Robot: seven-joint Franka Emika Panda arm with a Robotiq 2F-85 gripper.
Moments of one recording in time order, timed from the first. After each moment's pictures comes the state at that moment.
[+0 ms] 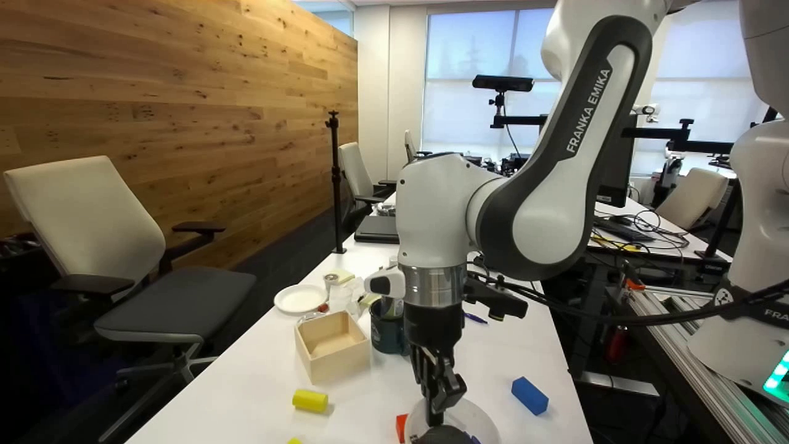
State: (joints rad) arm 0.07 0.47 0.31 -2.24 0.12 2.68 -0.33
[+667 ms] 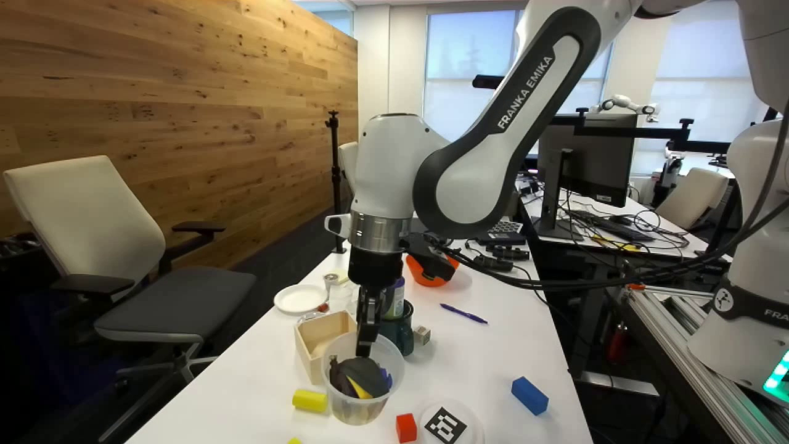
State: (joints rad) arm 0.13 0.50 0.14 -2.05 0.06 2.68 -0.14
